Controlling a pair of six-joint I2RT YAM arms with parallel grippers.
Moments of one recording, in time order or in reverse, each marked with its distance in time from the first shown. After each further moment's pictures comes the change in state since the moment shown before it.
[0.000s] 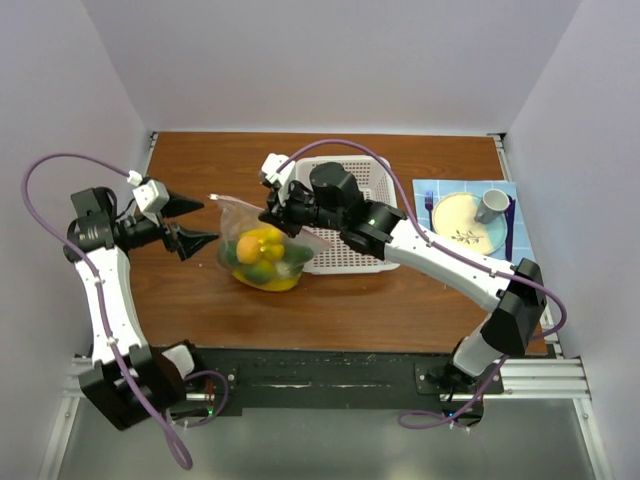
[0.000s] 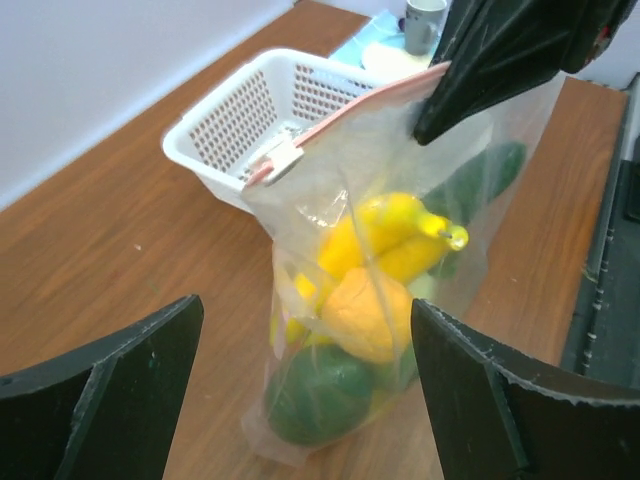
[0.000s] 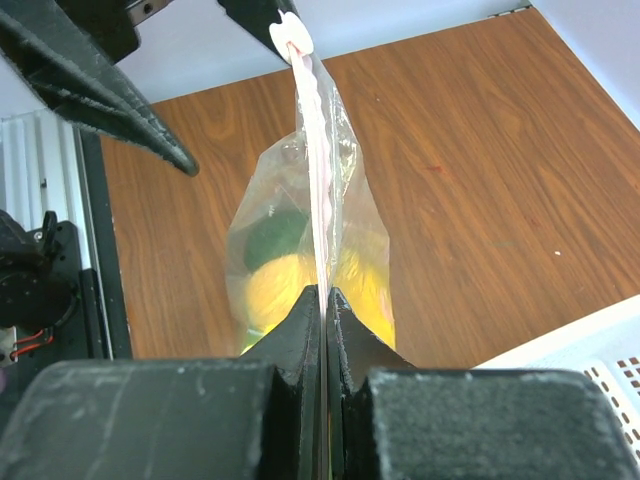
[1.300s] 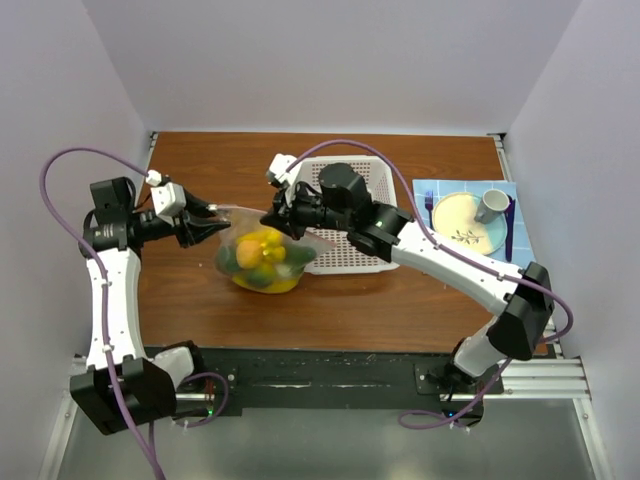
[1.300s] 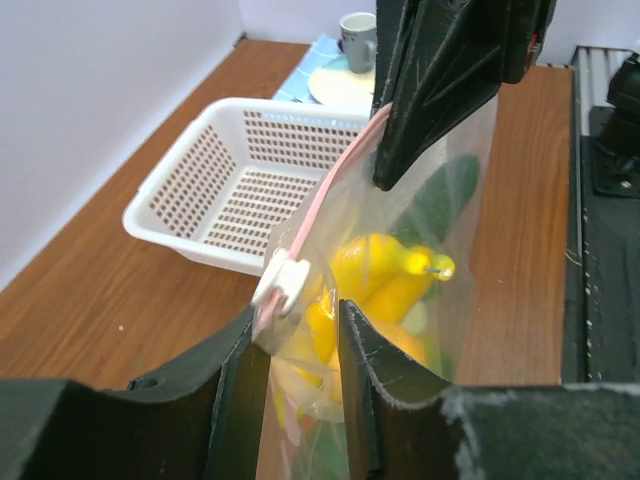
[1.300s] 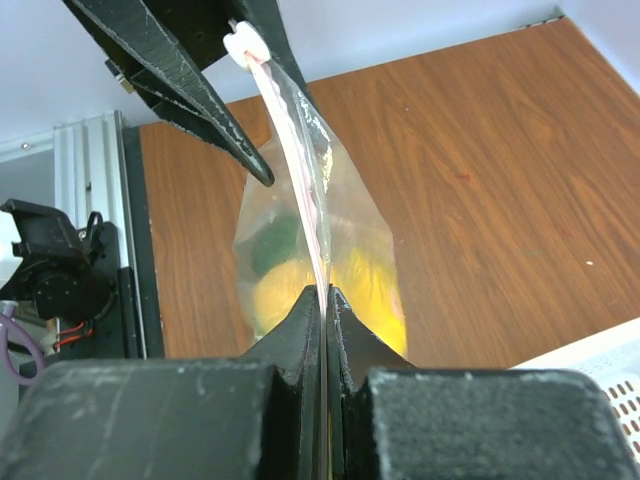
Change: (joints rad) left arm -0.163 -0.033 -0.014 0.170 0.031 -0.056; right arm -0.016 -0.039 -0.046 0.035 -0.077 0.043
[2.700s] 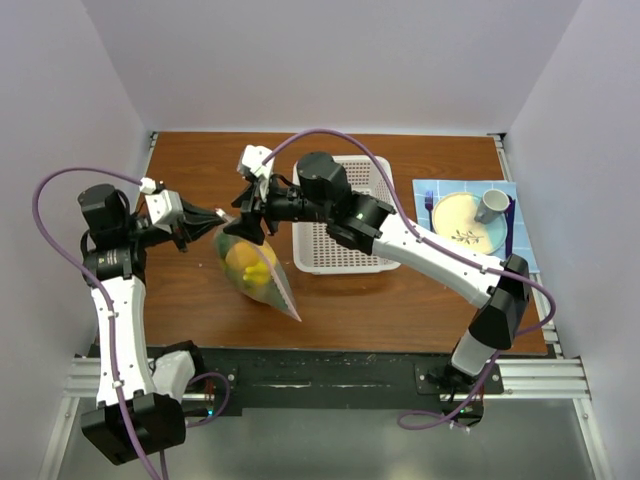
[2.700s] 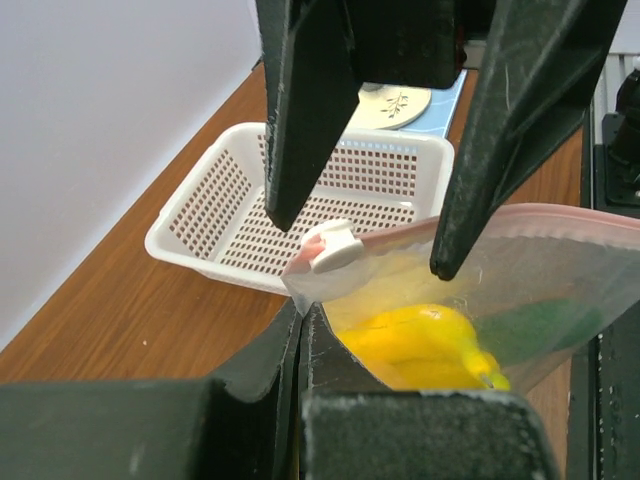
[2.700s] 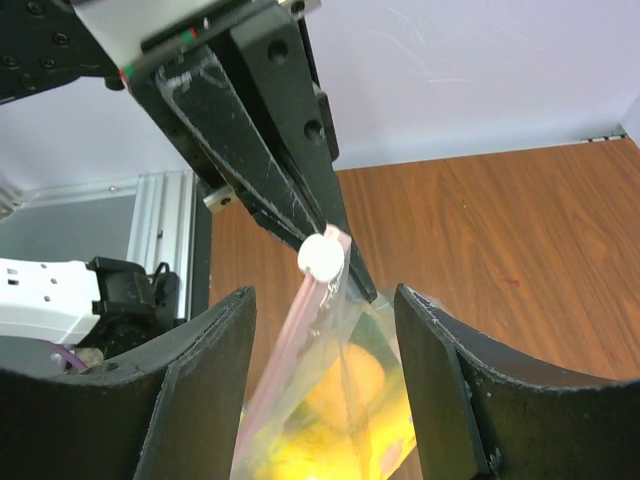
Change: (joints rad) left arm 0.015 -0.178 -0.127 0.393 0.004 -0.370; right arm 0.072 0.121 0.223 0.011 -0.104 0.011
